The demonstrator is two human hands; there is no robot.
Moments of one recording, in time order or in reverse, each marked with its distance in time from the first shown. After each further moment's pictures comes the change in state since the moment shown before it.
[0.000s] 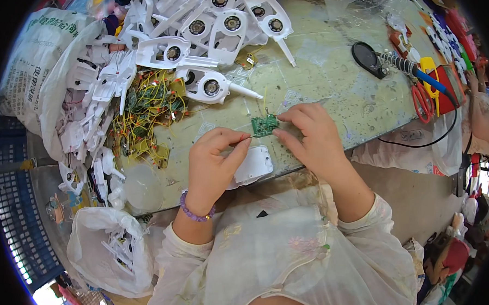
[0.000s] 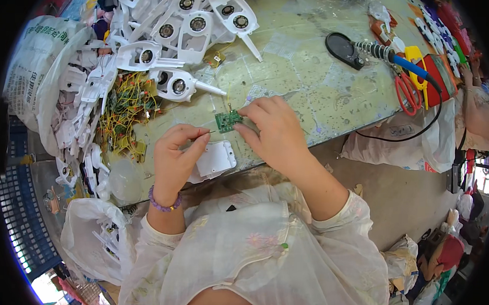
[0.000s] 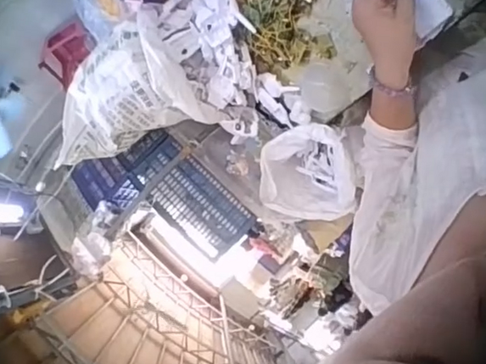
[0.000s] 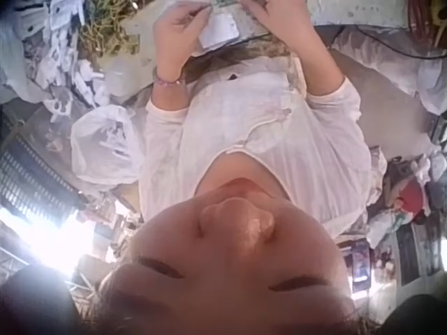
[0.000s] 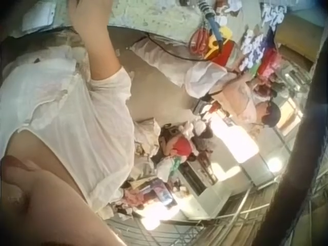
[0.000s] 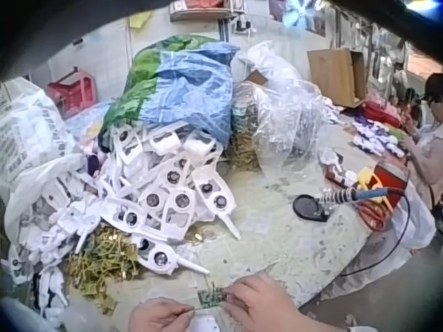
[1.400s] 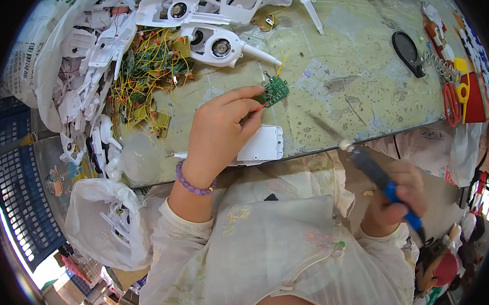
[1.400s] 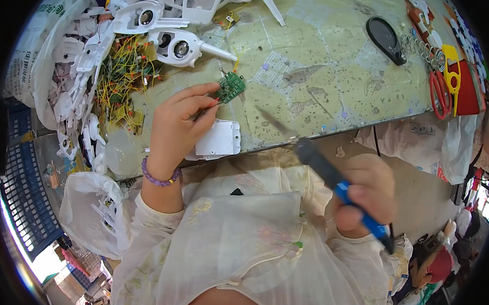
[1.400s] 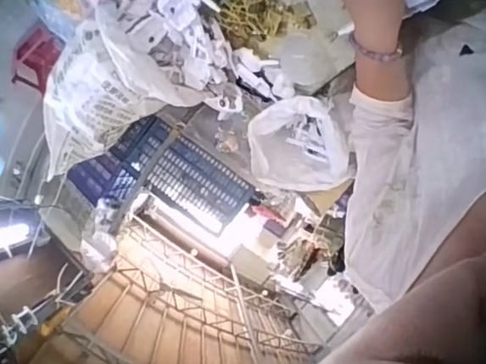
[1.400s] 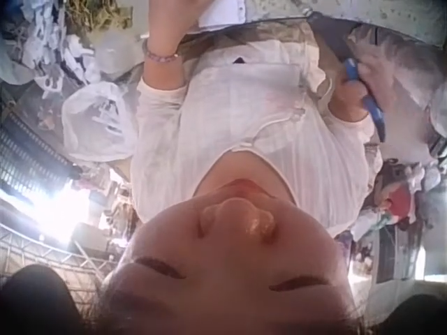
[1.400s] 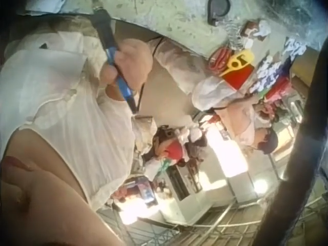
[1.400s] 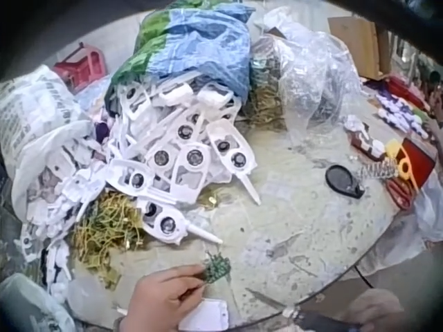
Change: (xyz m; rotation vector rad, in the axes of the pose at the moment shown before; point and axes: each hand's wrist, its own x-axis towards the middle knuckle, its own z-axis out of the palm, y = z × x) left_hand 0.011 -0.016 0.004 0.310 -0.076 0.213; right_hand -0.083 0.005 -0.063 0.329 0.441 -0.336
